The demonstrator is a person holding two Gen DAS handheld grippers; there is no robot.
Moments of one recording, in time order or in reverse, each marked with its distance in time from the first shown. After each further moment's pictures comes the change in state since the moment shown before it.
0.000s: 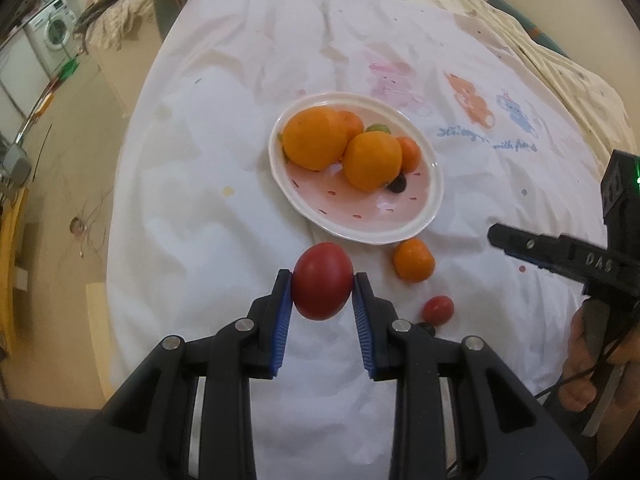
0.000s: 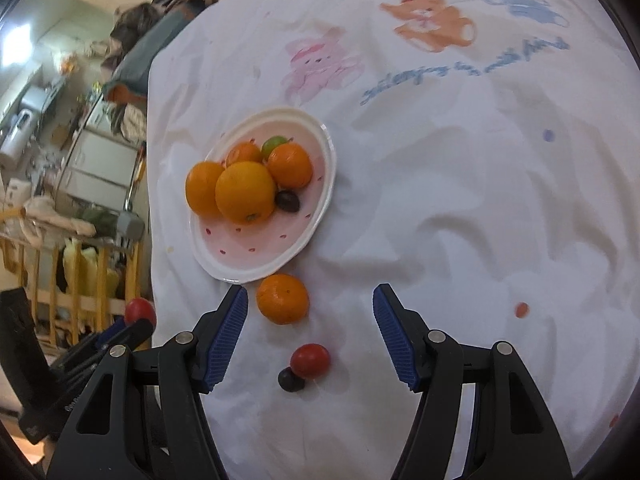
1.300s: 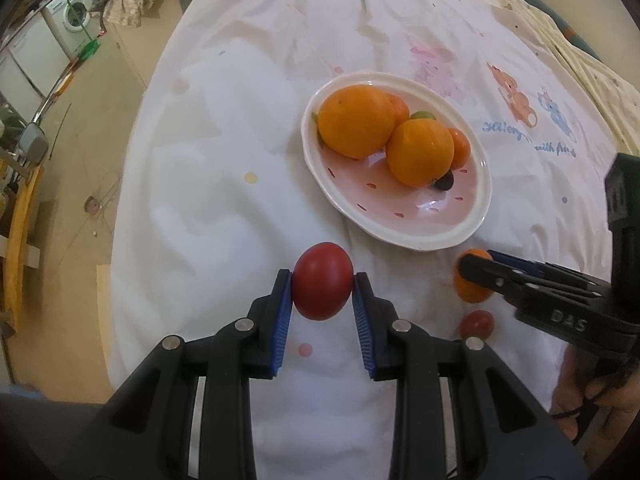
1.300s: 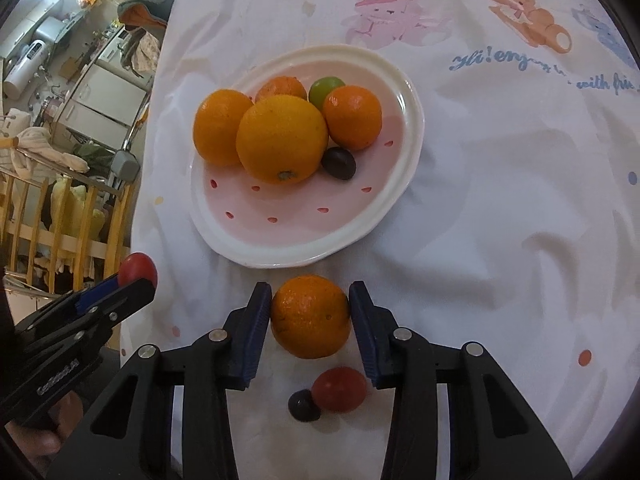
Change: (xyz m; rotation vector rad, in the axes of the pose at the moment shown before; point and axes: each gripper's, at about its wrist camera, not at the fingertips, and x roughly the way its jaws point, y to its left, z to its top) left arm 0.031 0.013 0.006 -0.052 0.046 0.085; right arm 0.056 0.035 -0.004 -0.177 0.109 -0.030
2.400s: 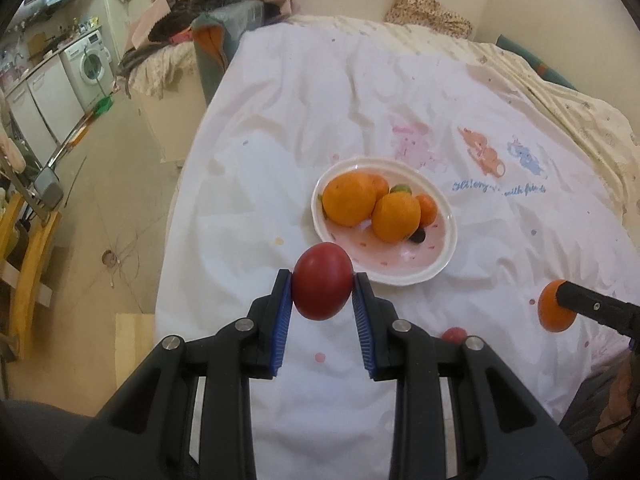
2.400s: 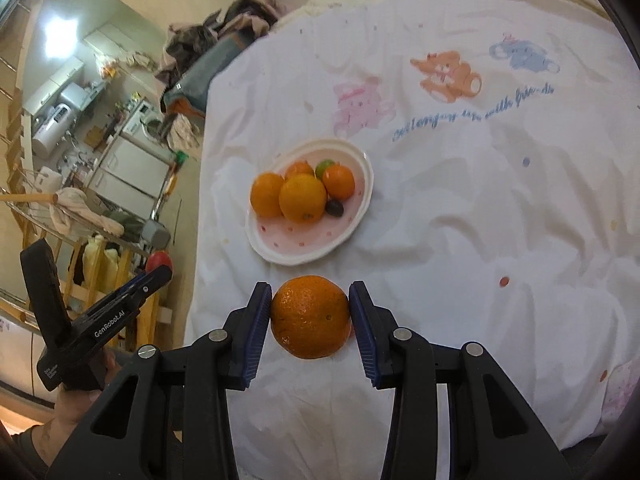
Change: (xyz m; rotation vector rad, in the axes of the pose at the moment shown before) left arm -0.087 0.001 -0.015 0.044 -0.271 0.013; right arm -0.135 -0.008 -0.059 0.092 -0.293 0.090
